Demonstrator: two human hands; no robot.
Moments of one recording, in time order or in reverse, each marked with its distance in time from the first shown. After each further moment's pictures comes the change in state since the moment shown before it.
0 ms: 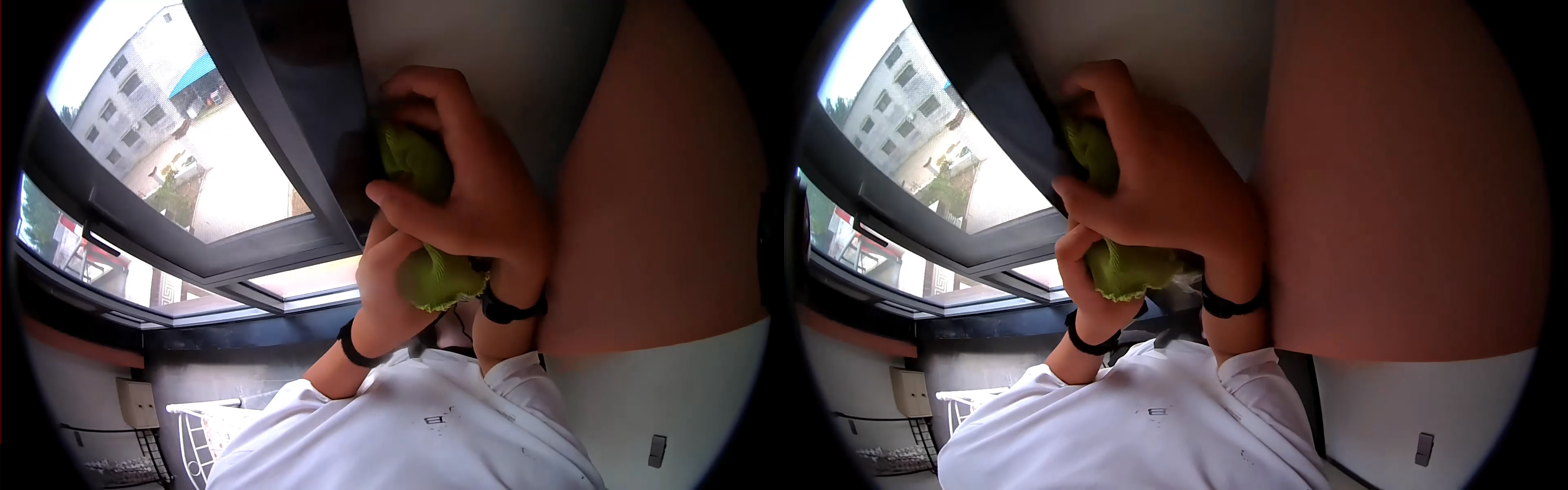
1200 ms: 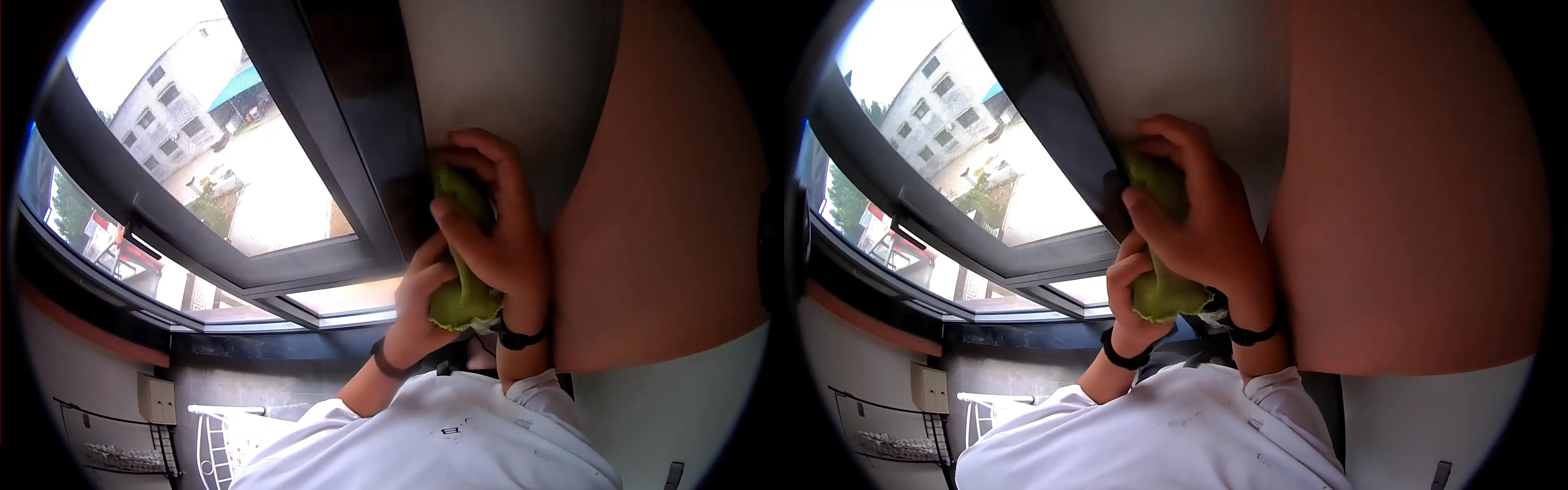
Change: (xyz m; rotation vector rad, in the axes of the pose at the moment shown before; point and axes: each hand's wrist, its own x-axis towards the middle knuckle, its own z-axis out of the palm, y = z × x) left_hand -0.022 -0.023 -0.010 -0.156 0.013 -0.006; right_hand -0.012 0.002 0.037 0.123 0.242 0.018
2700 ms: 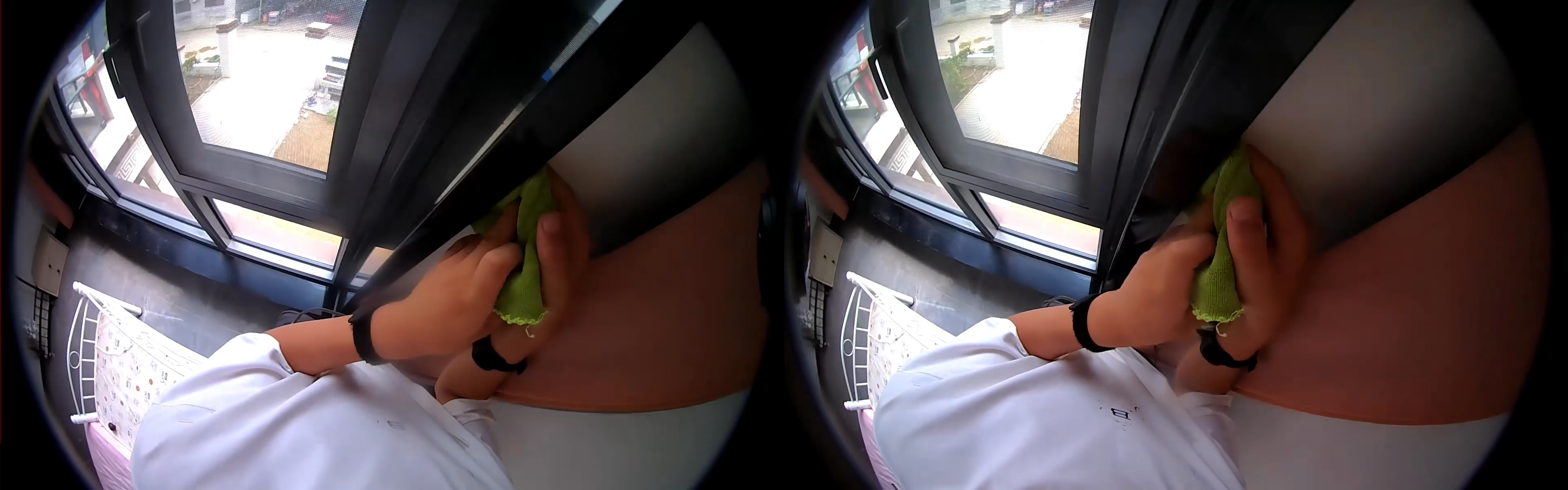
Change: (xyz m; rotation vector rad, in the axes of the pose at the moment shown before) left_hand 0.019 0.020 0.045 -0.139 0.051 -0.276; right_hand -0.016 0.003 -0.007 -0.250 0.348 -0.318
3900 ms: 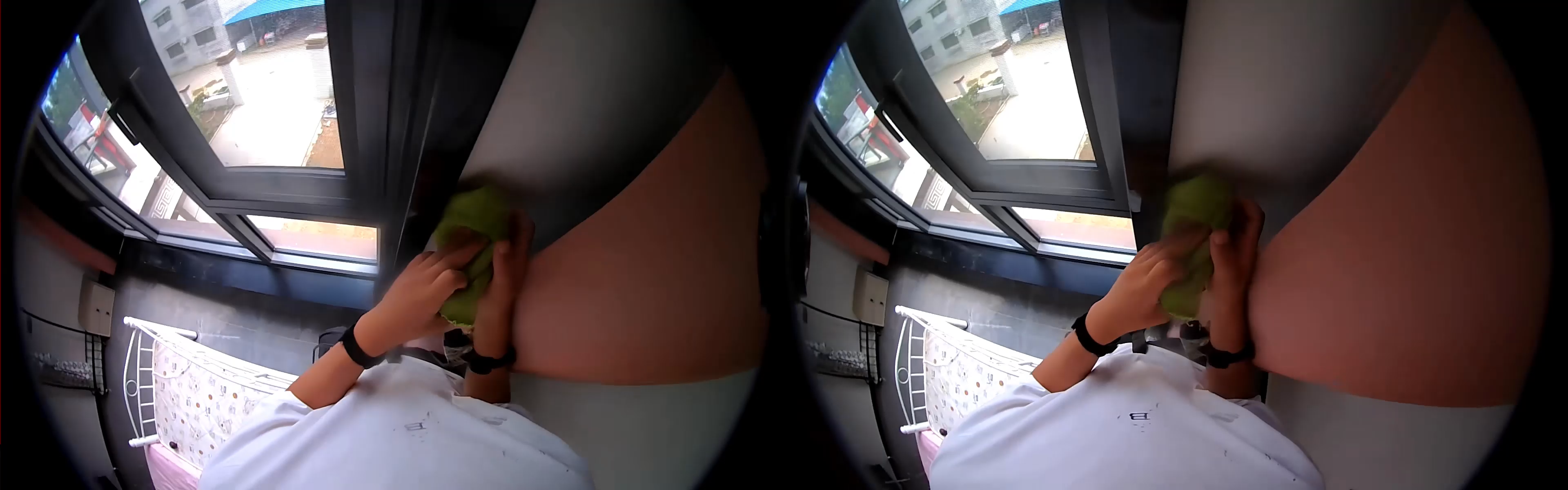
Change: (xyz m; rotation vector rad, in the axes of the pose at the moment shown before) left_hand -0.077 -0.018 -0.025 0.337 -0.274 0.050; right_hand -0.105 0.005 -0.036 0.621 -0.013 0.761
